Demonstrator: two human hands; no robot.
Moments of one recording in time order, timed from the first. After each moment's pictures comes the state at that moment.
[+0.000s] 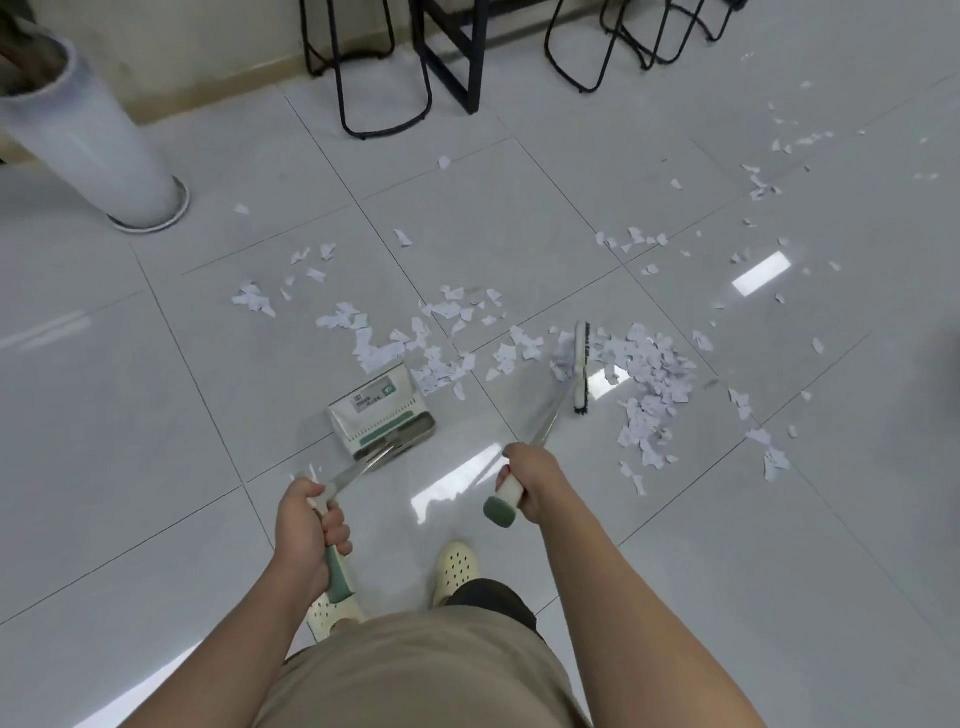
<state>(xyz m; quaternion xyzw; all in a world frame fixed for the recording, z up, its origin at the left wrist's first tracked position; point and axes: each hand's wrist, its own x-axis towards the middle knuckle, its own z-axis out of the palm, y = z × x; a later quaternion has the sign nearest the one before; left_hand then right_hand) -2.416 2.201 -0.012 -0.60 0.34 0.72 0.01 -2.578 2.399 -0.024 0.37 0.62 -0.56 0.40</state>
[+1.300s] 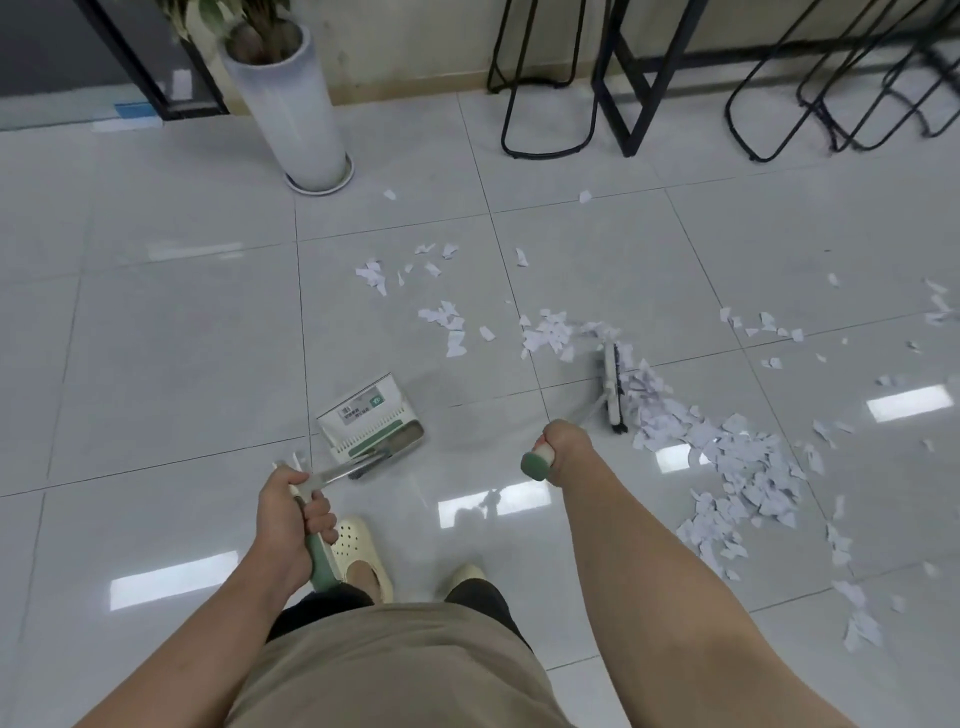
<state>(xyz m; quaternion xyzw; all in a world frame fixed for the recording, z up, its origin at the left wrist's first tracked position) -2.381 2.174 0.003 -0.65 0.24 0.71 -0.13 -2.666 2.321 -0.057 0.32 0.68 -0.47 0.46</state>
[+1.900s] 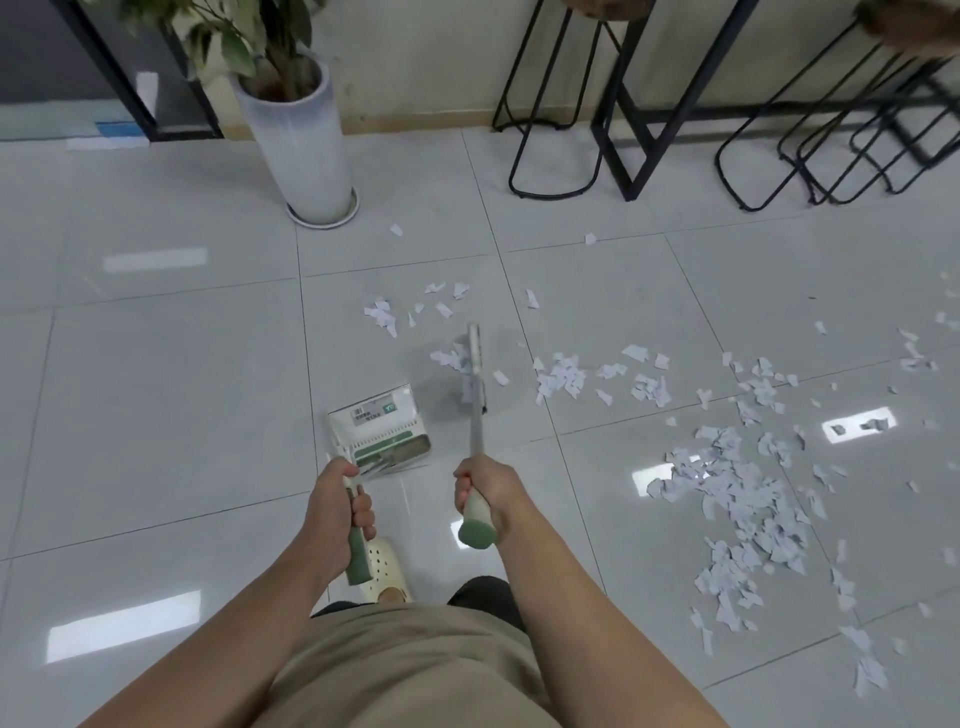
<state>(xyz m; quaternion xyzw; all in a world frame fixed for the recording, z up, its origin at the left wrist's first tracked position) -2.417 1.995 -0.013 -0.63 0.27 0.72 -0.06 -2.567 2.104 -0.004 0.26 0.61 -0.51 0.55</state>
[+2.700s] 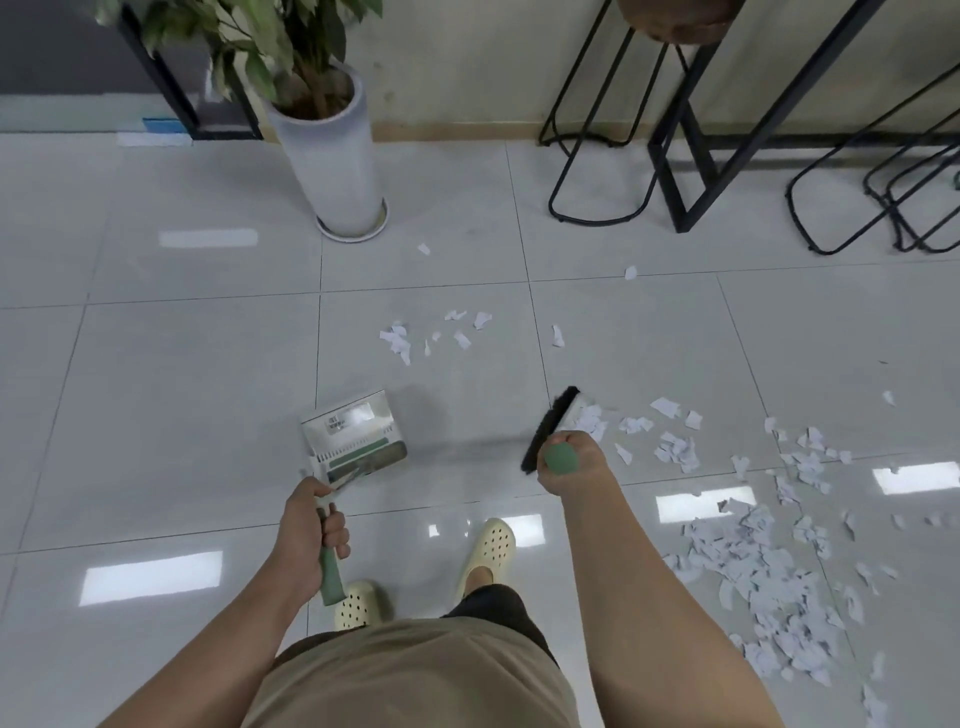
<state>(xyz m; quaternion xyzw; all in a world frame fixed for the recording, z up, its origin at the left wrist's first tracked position) -2.535 1.914 -0.019 -0.68 0.20 0.70 -0.10 -2.824 2.045 -0.059 0.28 0.60 -0.61 0.44</state>
